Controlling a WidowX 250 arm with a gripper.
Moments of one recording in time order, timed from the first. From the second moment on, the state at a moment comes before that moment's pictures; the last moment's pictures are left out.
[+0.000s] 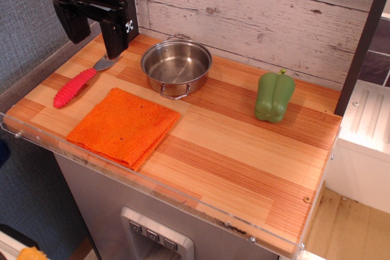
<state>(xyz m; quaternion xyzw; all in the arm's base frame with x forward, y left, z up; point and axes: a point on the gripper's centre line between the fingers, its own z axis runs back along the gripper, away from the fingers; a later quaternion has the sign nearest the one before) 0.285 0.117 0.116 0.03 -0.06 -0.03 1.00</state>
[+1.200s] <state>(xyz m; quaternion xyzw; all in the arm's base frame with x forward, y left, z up) 0.293 0.184 0.072 -0.01 -0.03 -0.05 1.00</state>
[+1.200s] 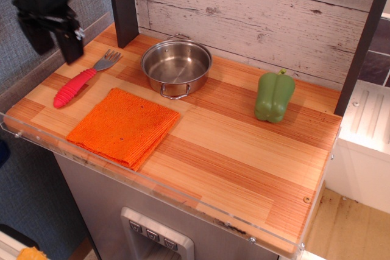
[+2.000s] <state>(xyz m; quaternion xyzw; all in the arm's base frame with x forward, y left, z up) 0.291 0.213 0.010 0.04 0.03 -0.02 1.00</state>
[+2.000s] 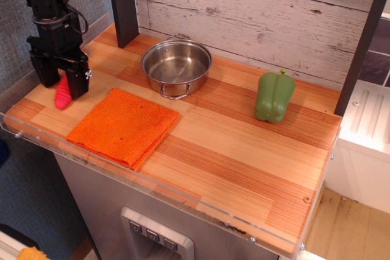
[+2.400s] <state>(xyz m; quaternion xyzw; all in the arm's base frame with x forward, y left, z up) 0.289 0.204 0.010 0.04 0.02 -0.03 1.00</state>
